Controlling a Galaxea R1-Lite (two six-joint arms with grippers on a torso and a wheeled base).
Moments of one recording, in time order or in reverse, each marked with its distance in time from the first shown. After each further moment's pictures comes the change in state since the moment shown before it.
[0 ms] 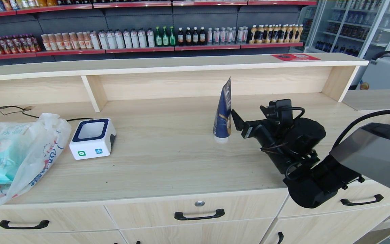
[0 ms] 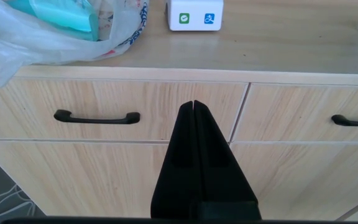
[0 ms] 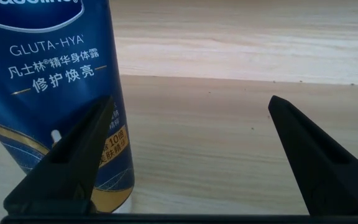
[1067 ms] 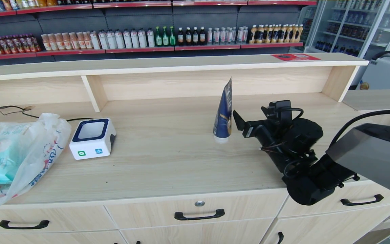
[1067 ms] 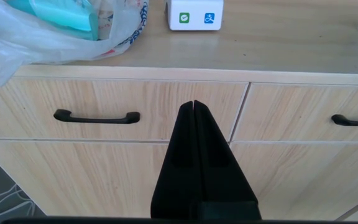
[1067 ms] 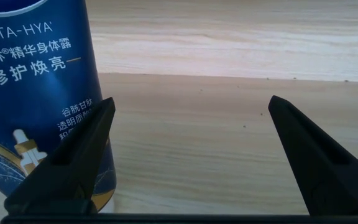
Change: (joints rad) left arm 0.000 0.000 0.000 0.001 0.000 -0.001; right arm -0.026 0.034 -0.031 0.000 0.006 0.003
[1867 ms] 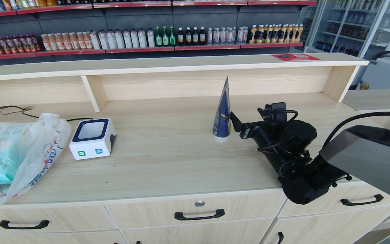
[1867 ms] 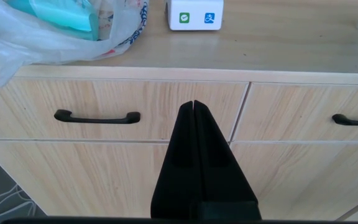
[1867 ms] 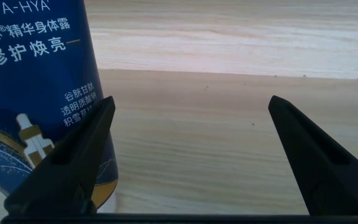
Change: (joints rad) left arm 0.000 0.000 0.000 0.000 0.000 0.004; right arm 0.001 0.038 -0.034 0.000 0.017 0.000
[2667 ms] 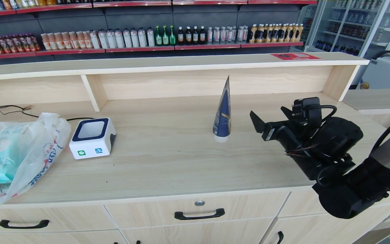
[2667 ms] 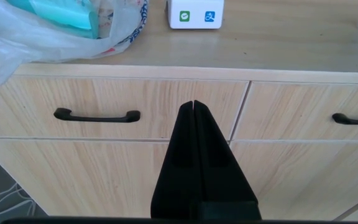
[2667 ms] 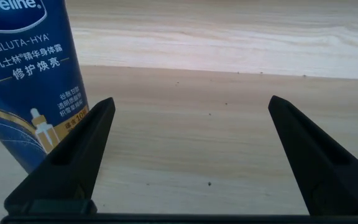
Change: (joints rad) left arm 0.000 0.000 0.000 0.002 0.000 -0.003; right arm -0.040 -0.237 0.278 0.000 -0.014 -0.023
